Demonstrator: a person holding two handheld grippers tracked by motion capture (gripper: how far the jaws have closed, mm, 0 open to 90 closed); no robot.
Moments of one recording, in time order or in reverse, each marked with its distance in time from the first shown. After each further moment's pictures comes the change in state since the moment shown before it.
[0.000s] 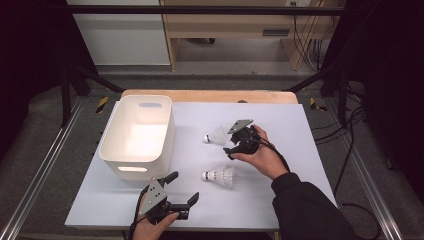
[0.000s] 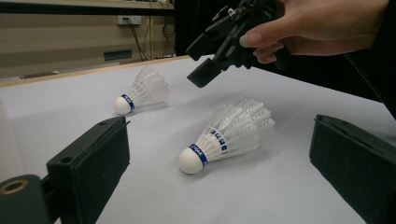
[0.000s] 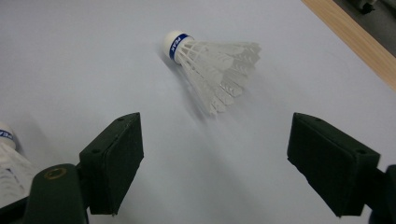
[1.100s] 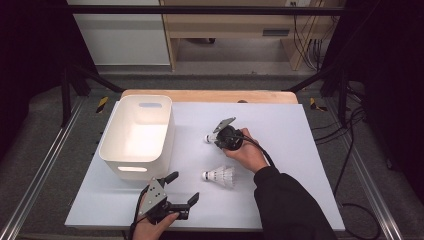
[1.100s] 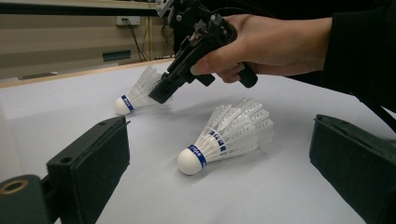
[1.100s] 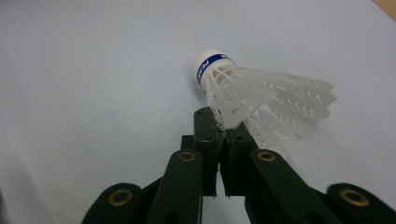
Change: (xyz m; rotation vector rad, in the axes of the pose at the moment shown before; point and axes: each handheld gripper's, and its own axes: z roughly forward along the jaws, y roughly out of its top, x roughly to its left) left arm 0.000 0.000 0.000 -0.003 -0.003 0.001; right arm 0.008 0.017 0.051 0.027 0.103 -0.016
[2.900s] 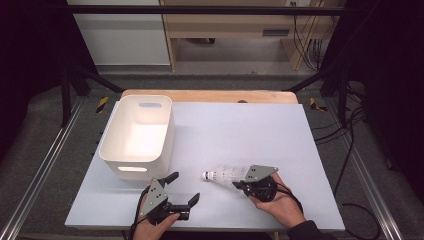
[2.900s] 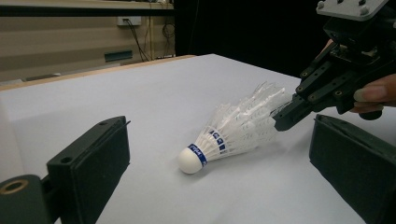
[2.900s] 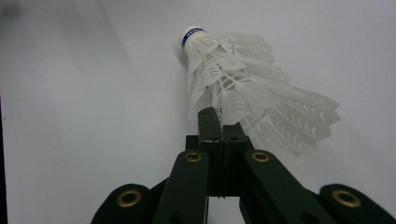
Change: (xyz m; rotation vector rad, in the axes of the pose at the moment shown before) left arm -0.002 0.000 0.000 0.007 0.007 0.018; right arm 0.081 -0.113 -0.098 -0.198 0.127 -0.001
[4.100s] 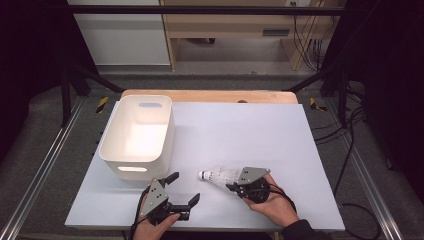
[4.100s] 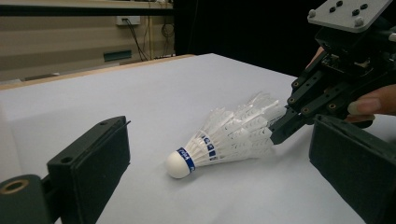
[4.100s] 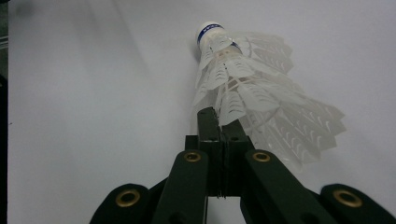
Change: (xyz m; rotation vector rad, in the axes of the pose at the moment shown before) left arm 0.000 0.000 0.000 0.002 -0.004 0.001; right arm 0.007 0.003 0.016 -0.006 0.042 -0.035
